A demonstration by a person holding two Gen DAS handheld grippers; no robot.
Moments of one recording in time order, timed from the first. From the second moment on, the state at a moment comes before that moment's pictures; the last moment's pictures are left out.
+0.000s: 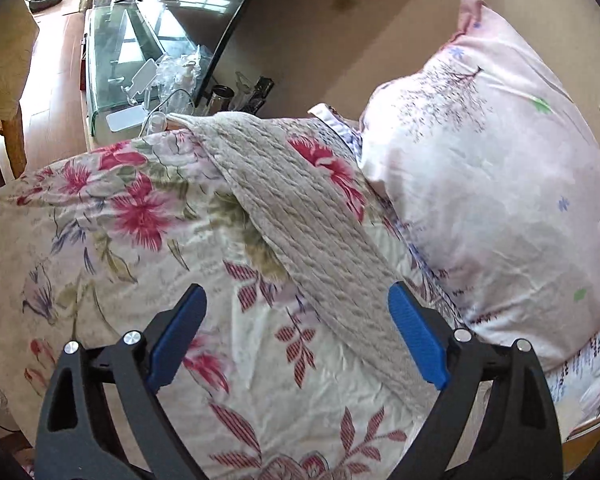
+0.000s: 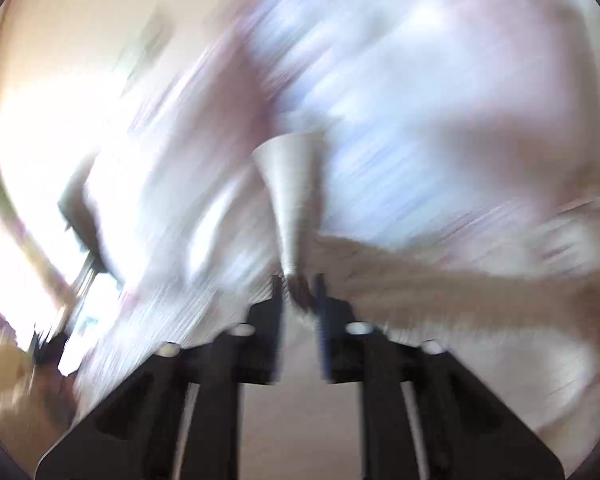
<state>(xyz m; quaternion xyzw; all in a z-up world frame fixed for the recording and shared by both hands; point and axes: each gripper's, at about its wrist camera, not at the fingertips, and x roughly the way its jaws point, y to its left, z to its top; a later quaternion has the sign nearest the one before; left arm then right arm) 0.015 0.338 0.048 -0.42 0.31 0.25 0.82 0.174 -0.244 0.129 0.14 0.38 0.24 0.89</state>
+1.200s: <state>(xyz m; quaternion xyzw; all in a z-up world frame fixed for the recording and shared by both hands) 0.088 -0.027 0.161 0.12 0.27 -0.23 0.93 0.101 -0.323 0.039 0.20 0.53 0.10 0.82</state>
